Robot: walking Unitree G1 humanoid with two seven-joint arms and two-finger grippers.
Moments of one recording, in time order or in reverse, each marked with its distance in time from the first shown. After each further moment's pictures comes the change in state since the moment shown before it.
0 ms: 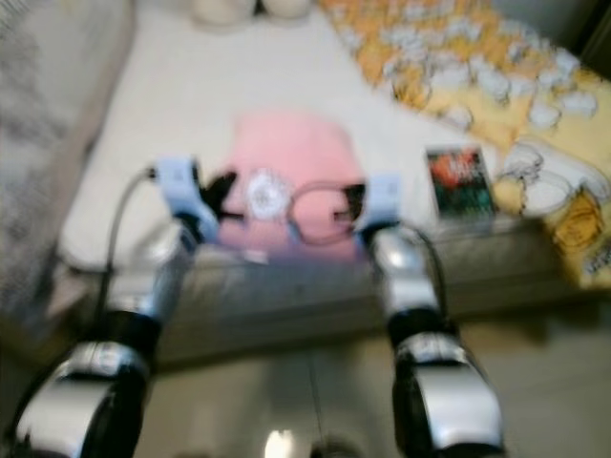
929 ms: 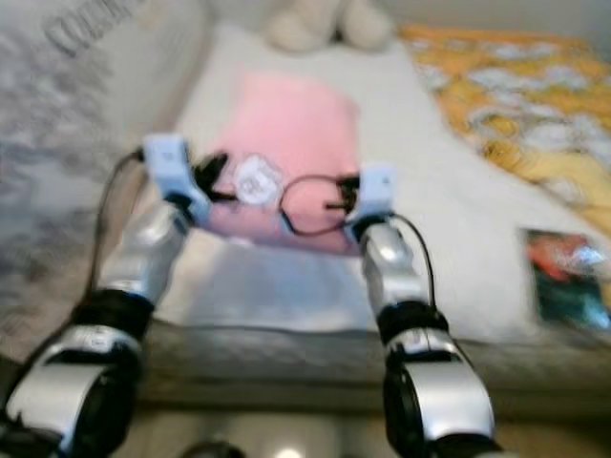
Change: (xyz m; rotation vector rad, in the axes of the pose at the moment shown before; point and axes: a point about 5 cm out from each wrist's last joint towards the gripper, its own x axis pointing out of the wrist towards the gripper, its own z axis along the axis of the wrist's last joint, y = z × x) left arm 0.006 0.015 0.021 0.040 -0.046 0.050; right arm 0.008 0.018 0.010 0.005 -0.047 0.028
